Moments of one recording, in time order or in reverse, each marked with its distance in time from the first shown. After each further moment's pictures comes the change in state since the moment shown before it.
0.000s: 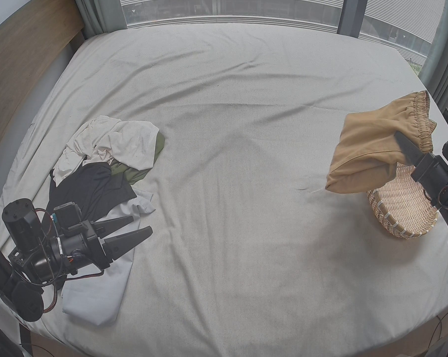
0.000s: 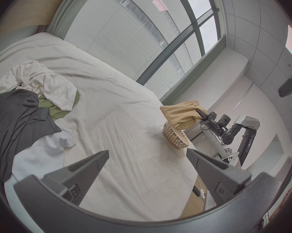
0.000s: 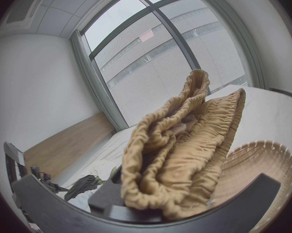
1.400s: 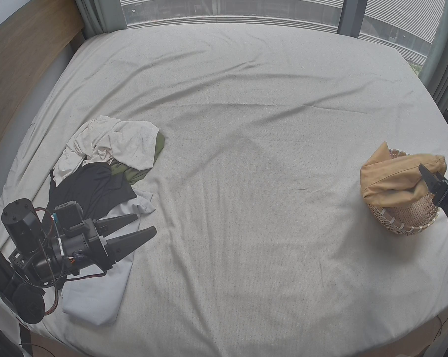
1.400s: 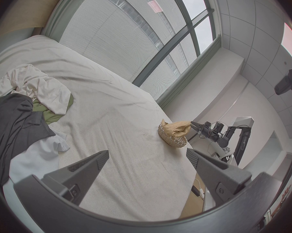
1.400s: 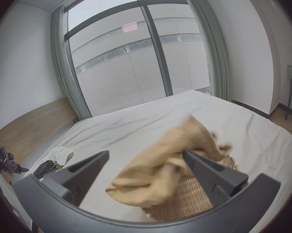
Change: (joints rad) left arm -0.033 -0.004 0.004 -0.040 0.003 -0.003; right arm -0.340 0.018 0.176 -0.001 0.047 -0.096
